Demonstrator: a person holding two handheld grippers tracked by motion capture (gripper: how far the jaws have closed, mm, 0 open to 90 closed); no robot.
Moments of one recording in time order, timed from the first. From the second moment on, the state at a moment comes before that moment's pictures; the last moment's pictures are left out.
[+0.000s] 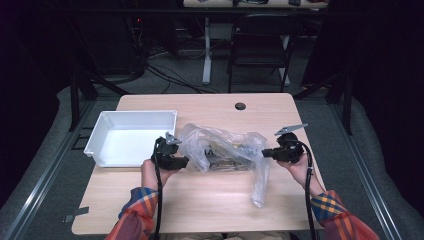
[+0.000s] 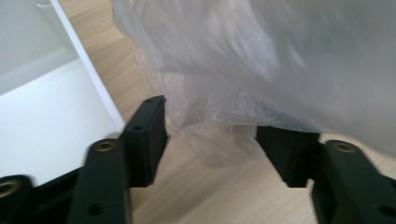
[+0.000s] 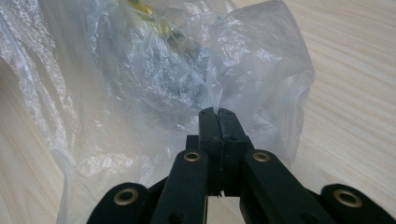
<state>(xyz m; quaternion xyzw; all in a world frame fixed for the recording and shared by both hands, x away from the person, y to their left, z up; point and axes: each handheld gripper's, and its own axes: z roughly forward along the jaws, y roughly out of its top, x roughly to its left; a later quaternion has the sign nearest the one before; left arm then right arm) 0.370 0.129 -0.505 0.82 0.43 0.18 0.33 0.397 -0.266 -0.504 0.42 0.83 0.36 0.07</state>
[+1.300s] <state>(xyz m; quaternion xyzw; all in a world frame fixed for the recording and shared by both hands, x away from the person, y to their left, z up) 0.352 0.137 -0.517 0.84 0.42 0.19 0.30 0.412 -0.276 -0.513 0.45 0.81 0.34 0.13</state>
